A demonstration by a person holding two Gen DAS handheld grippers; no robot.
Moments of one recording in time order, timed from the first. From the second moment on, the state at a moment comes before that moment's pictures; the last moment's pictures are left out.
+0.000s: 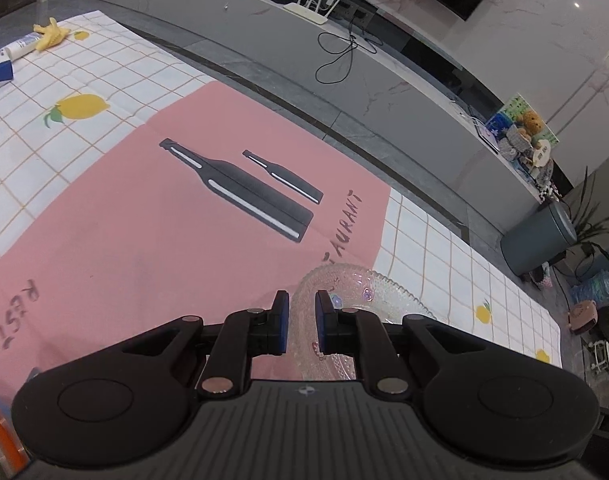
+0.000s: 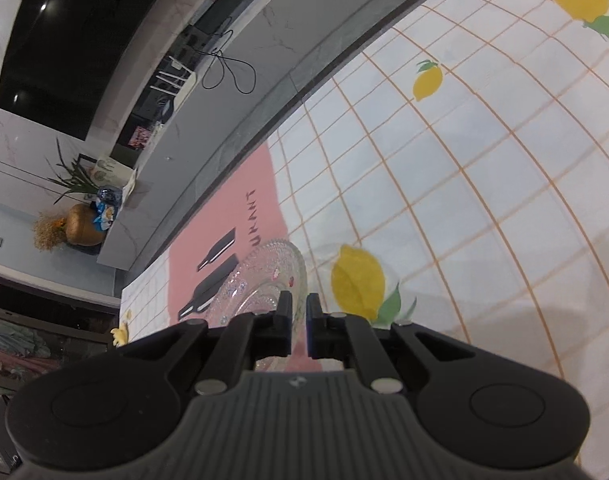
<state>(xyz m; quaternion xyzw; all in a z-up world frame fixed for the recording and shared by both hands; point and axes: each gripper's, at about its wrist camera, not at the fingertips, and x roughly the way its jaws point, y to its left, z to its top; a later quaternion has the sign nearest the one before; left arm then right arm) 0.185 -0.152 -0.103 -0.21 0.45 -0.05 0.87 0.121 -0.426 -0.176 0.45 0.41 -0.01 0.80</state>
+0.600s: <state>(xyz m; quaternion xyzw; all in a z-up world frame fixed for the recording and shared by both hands) 0.088 -0.150 -0.082 -0.17 0.44 -0.12 0.87 -0.004 -0.408 -0.183 0.44 0.38 -0.04 0.81</state>
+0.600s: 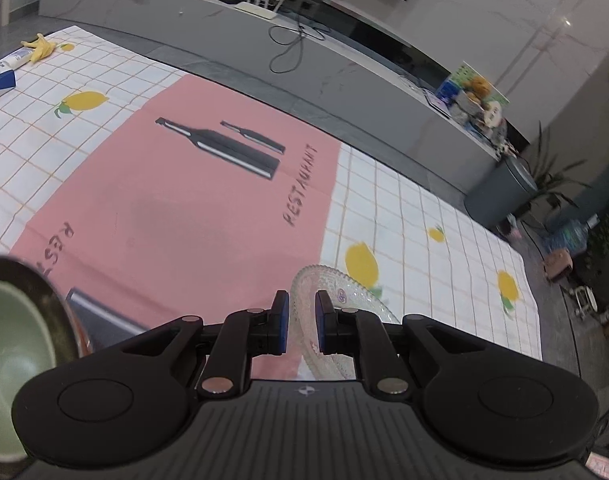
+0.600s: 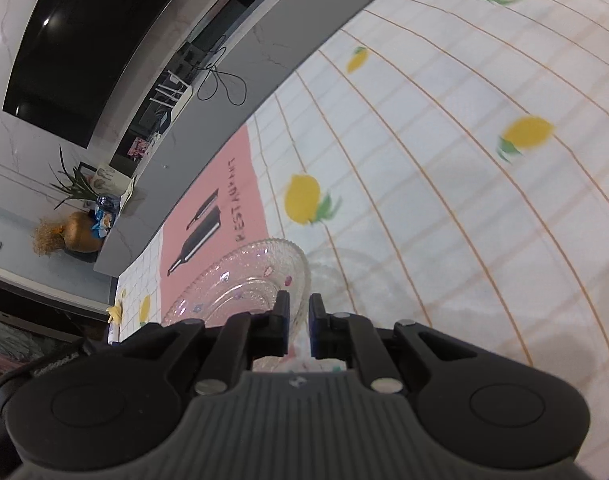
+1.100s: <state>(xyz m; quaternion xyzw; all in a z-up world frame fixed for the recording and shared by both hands) 0.040 -0.120 -0.108 -0.18 0.47 -0.12 0.86 -0.049 -0.374 -0.186 0.39 0.40 -0.06 0.83</state>
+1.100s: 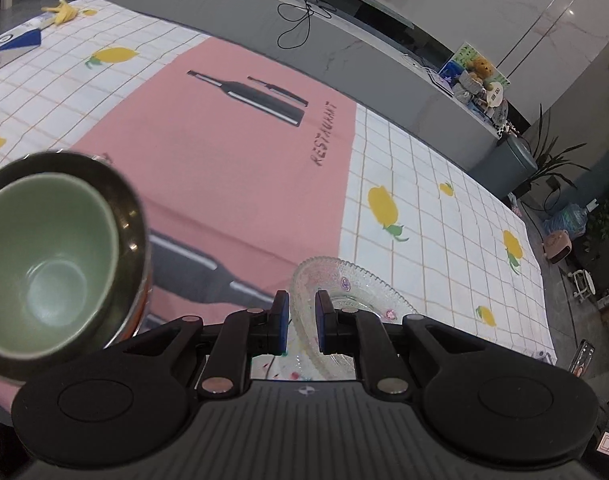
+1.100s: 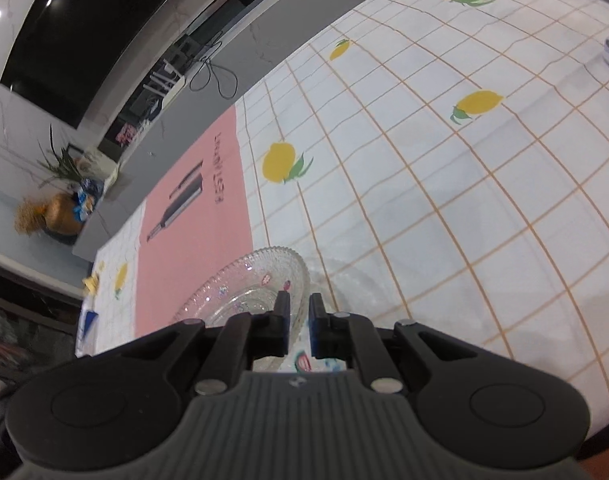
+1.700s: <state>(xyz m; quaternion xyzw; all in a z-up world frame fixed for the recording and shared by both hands) 0.024 -0.112 -0.122 -0.17 0.48 -0.13 0.85 -0.062 -0.354 -0.188 0.34 0.41 -0.07 0.85</state>
